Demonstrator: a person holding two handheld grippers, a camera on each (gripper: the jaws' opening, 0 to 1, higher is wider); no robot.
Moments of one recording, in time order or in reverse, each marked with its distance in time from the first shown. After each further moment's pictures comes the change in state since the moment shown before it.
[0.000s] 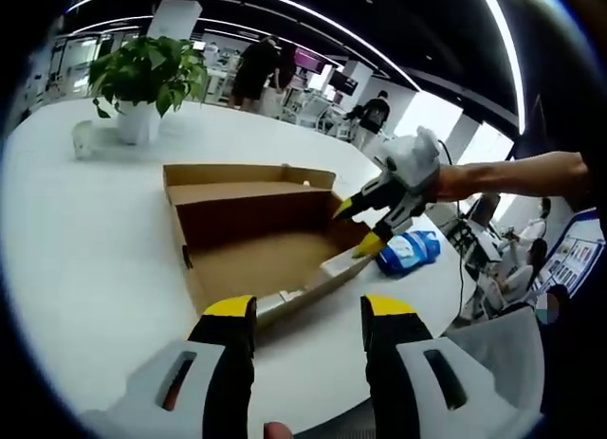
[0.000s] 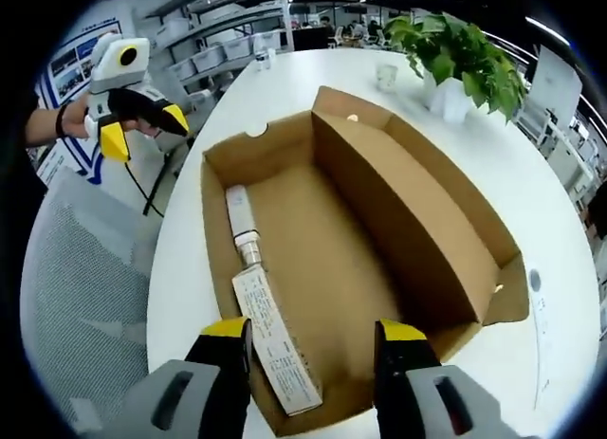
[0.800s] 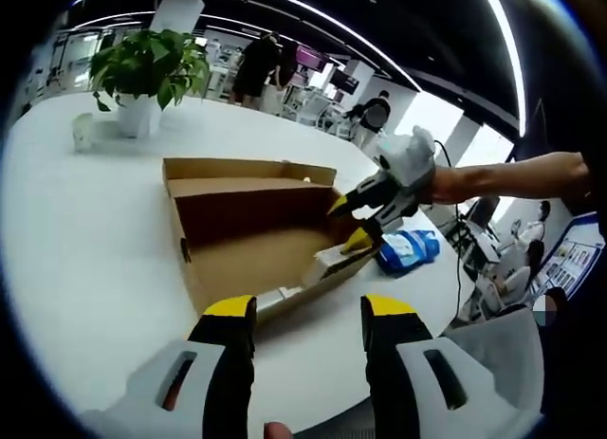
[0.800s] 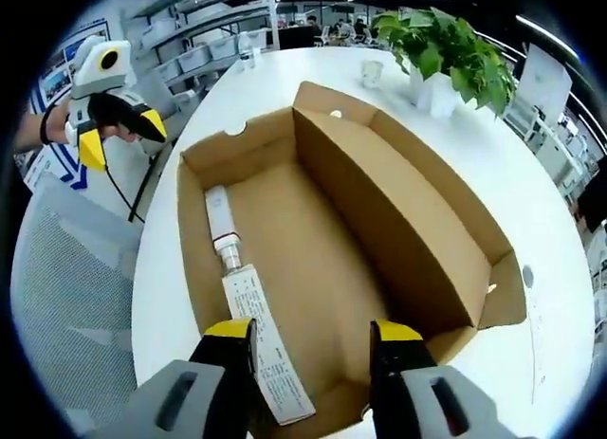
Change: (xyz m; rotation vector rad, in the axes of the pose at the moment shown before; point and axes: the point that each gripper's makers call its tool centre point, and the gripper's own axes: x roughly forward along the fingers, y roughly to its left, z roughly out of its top) left arm 0.004 0.000 -0.004 -0.019 0.004 -0.007; right arm 0.006 -0.020 -0.001 0.000 0.005 -0.069
